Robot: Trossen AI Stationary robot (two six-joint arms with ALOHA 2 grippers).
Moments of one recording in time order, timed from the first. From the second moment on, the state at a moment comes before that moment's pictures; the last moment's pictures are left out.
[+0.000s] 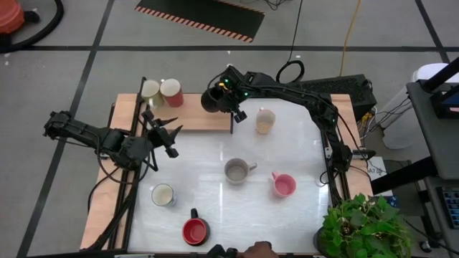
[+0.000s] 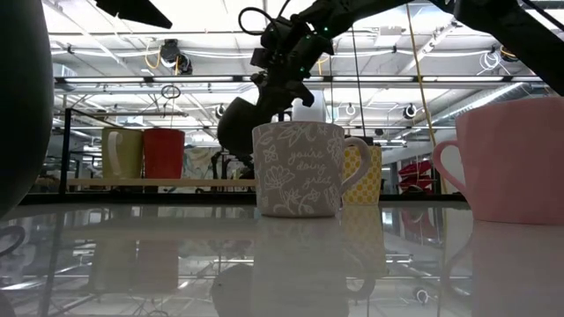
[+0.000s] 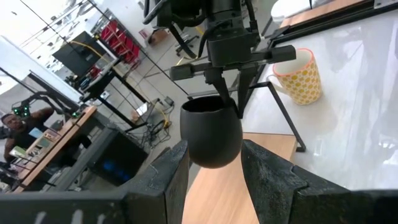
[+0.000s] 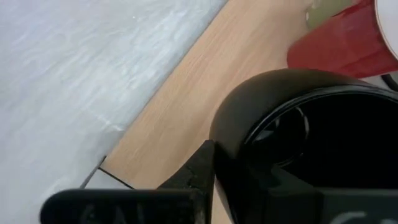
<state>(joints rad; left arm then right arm) -0.33 0.85 0.82 -0.45 -1.05 0.20 -0.46 2.14 2.01 -0.87 -0.22 -1.08</state>
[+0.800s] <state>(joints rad) -0.33 0.85 0.82 -0.45 -1.05 0.19 -0.46 2.14 2.00 -0.82 -0.21 -1.03</state>
